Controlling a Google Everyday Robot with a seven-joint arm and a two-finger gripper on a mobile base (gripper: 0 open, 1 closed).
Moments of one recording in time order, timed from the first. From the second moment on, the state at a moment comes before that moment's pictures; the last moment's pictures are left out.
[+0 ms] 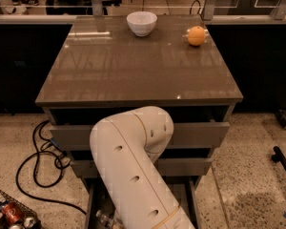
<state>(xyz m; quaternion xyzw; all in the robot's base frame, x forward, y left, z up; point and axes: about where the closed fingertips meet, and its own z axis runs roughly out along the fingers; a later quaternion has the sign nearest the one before) 0.376 0.095 0.196 0.49 -0.85 -0.17 0.06</state>
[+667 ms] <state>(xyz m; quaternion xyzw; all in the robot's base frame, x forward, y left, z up) 0.374 0.095 0.195 0.49 -0.85 -0.17 0.07</state>
